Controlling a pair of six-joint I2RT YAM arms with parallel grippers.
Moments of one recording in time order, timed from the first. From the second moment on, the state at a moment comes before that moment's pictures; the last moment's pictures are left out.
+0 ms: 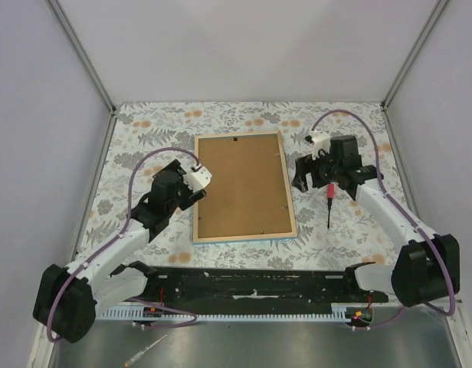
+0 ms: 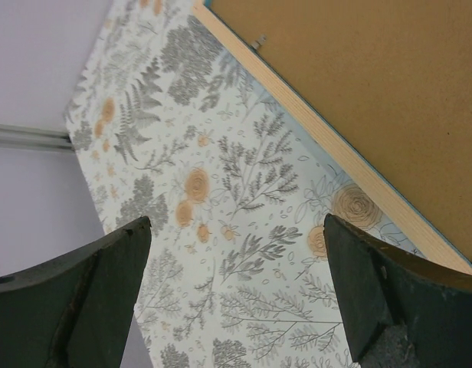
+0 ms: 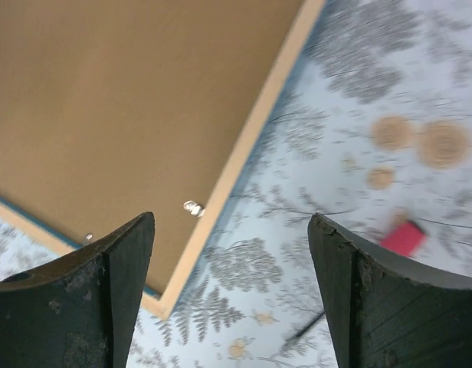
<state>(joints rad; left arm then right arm) -0.46 1.05 0.52 0.01 -0.23 0.68 0.24 1.32 0.92 -0.43 -0.39 -0.08</state>
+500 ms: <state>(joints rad) -0.45 0.42 0.65 -0.40 -0.08 0.64 0.04 1.39 0.99 -0.51 -0.08 -0.15</state>
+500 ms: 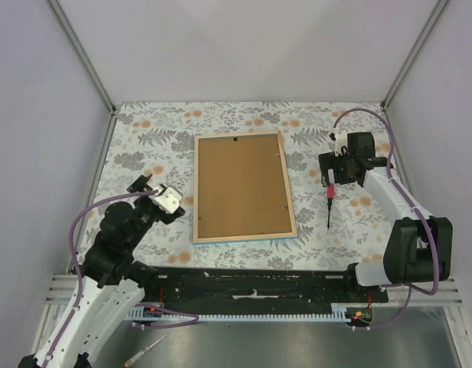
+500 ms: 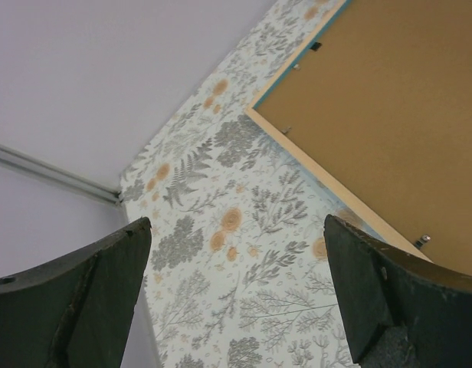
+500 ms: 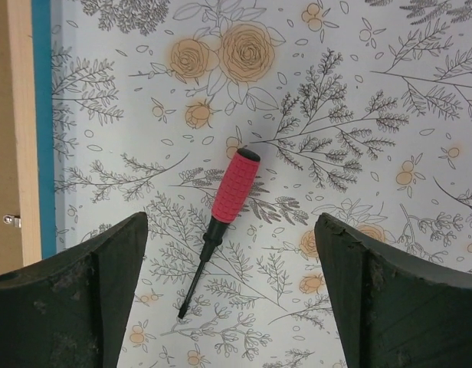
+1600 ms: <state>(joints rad) -0.34 0.33 0.50 -0.47 0.20 0.56 -0.03 1.72 1.08 -0.59 -0.07 -0.14</state>
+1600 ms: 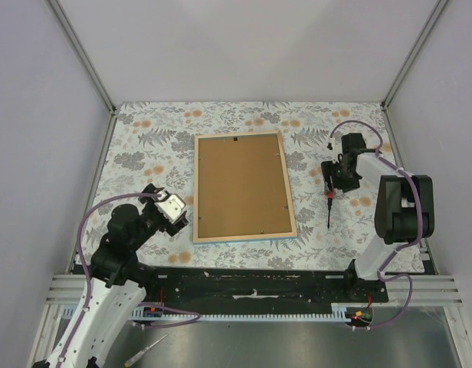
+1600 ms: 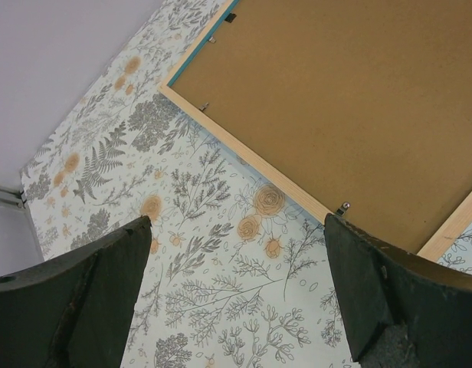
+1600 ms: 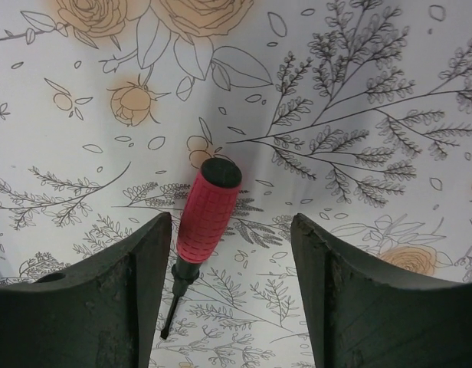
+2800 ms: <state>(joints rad) -0.29 0.55 0.54 -0.43 0.22 0.55 -0.08 1.55 1.07 -0.57 -0.30 -0.11</state>
